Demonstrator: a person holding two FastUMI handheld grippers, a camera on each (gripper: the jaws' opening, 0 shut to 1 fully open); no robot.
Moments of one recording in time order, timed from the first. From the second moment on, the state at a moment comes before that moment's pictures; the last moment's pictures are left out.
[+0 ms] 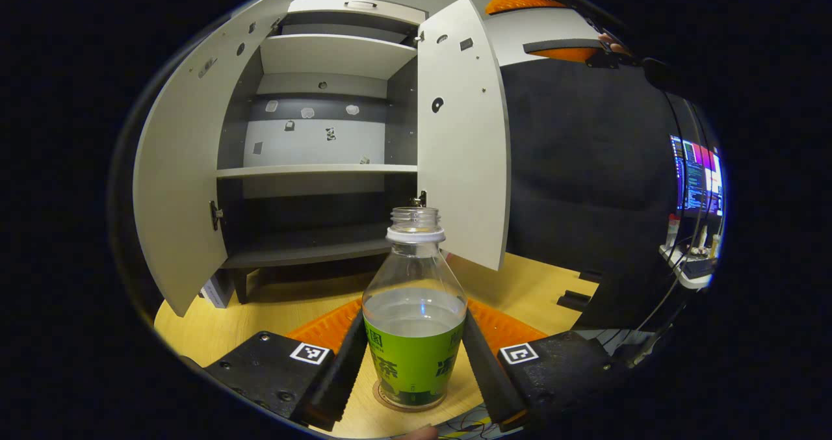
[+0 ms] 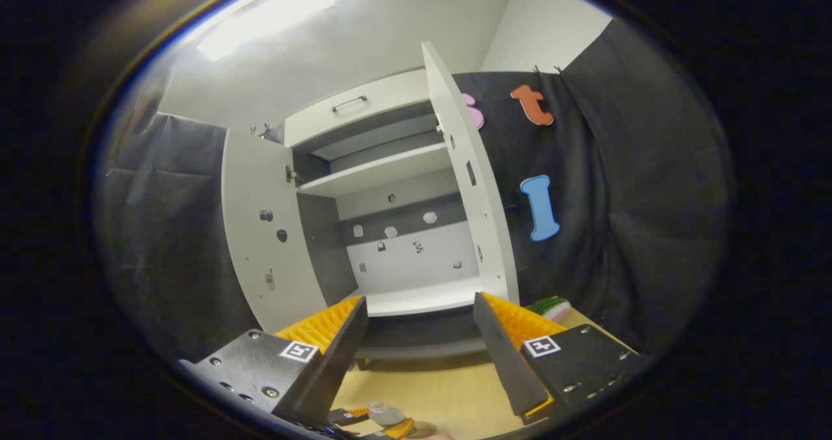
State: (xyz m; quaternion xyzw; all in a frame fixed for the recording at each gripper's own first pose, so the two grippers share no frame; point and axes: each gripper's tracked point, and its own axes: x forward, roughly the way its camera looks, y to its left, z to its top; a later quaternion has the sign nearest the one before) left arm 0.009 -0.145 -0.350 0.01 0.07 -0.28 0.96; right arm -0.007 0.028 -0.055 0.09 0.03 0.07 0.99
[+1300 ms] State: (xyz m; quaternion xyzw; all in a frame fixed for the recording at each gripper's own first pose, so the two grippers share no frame) left arm 0.028 -0.140 -0.320 0.00 0.09 -0.31 0.95; right arm 0.008 0.032 -0.069 0.08 0.05 0.05 0.99
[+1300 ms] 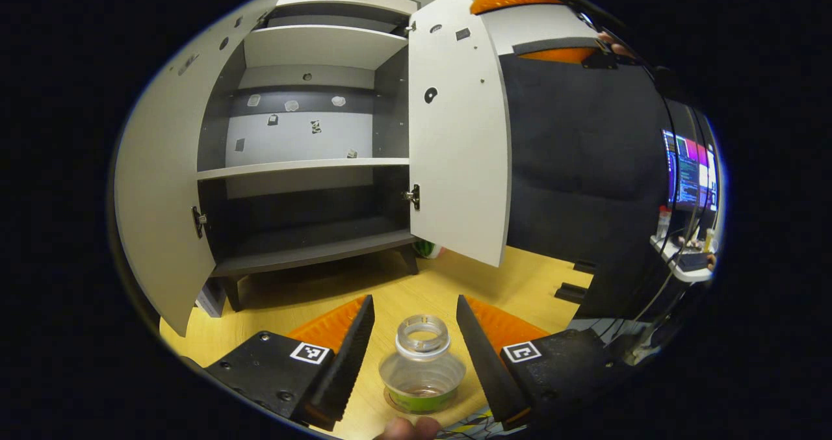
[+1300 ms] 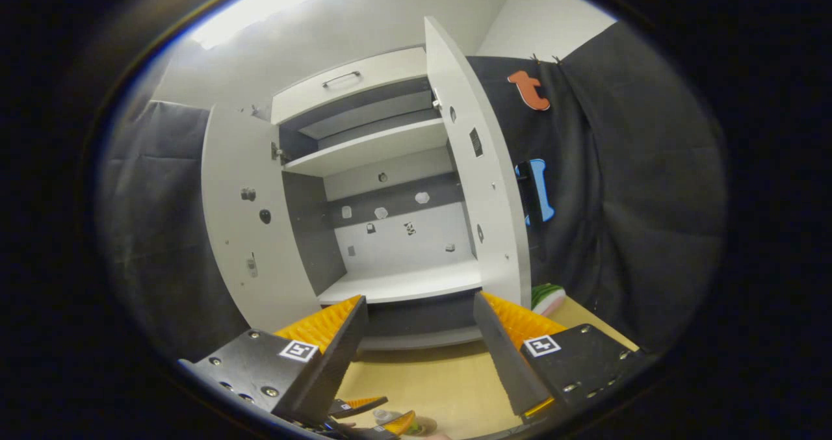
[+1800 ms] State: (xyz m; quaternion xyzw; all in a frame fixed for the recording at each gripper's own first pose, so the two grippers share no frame) left arm 0.037 -0.113 -0.186 -0.02 0.04 -0.28 0.96; right arm -0.003 -0.029 -0.034 0.07 0.01 0.02 1.00
